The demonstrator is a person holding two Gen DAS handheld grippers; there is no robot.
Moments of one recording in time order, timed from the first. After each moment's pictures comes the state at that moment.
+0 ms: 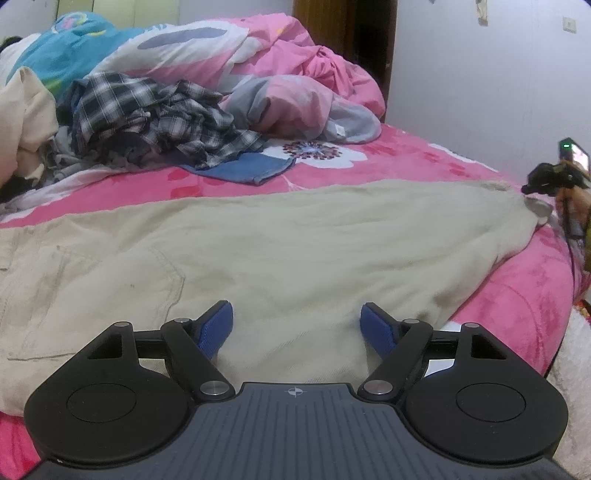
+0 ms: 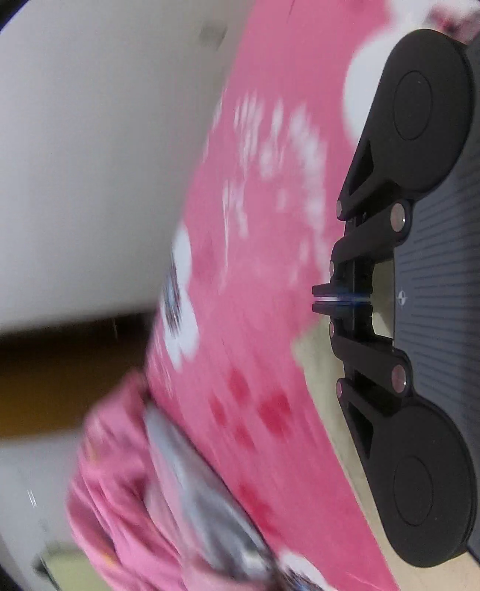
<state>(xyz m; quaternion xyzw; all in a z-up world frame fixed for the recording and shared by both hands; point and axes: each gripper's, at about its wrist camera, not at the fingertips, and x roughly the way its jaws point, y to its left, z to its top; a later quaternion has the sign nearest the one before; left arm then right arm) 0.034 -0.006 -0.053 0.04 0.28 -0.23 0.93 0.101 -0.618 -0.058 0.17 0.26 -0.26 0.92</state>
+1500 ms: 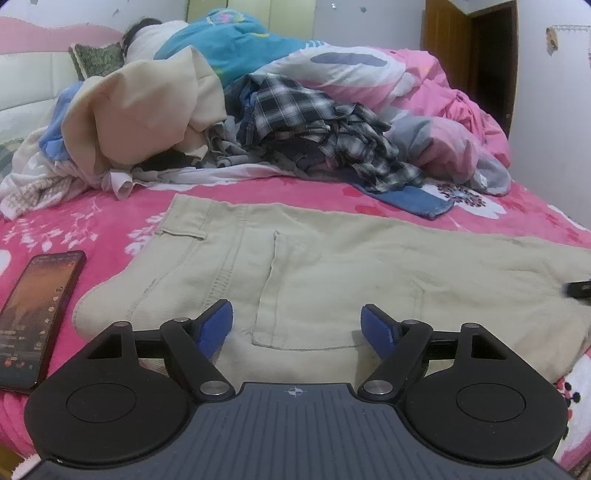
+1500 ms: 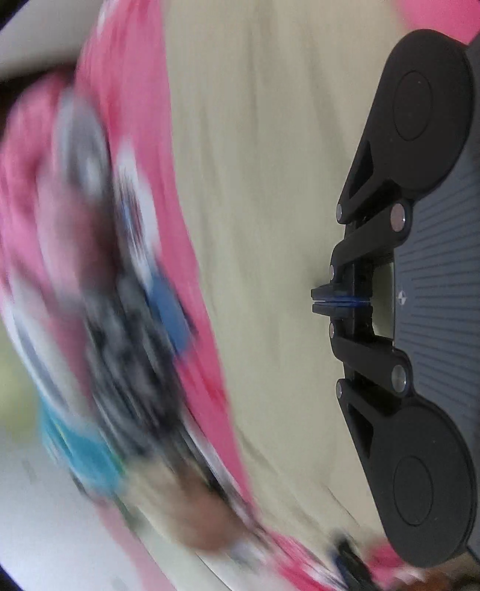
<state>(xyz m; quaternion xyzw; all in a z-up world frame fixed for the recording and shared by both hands) 0.036 0.109 -0.053 -0.03 0.26 -0.05 0.96 0.057 -0.294 -0.057 0.15 0.35 0.07 0.92</state>
